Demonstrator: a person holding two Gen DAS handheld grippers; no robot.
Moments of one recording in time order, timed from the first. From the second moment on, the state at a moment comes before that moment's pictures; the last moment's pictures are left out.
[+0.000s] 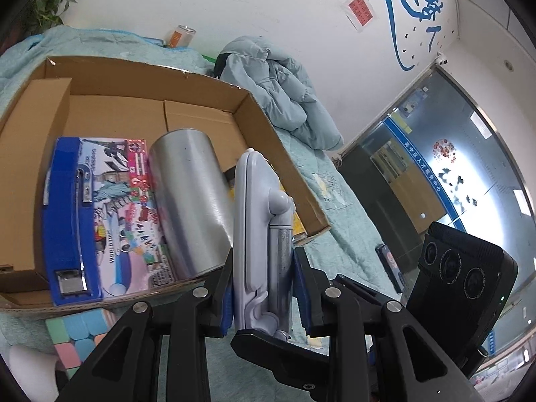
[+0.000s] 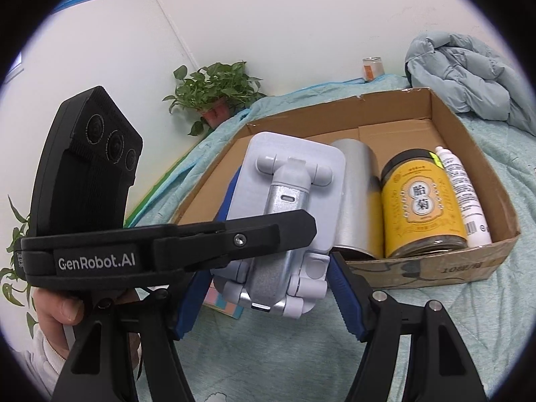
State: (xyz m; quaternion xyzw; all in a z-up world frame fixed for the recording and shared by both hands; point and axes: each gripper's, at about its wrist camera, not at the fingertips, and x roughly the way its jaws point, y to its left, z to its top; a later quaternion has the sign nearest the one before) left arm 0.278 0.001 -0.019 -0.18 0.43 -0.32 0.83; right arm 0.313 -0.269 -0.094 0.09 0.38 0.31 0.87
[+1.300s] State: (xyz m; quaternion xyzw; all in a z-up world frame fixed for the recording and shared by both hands) left arm 0.265 0.093 -0.011 -0.17 0.36 -0.17 0.90; right arm 0.310 -0.229 -0.106 0.06 0.38 0.29 0.88
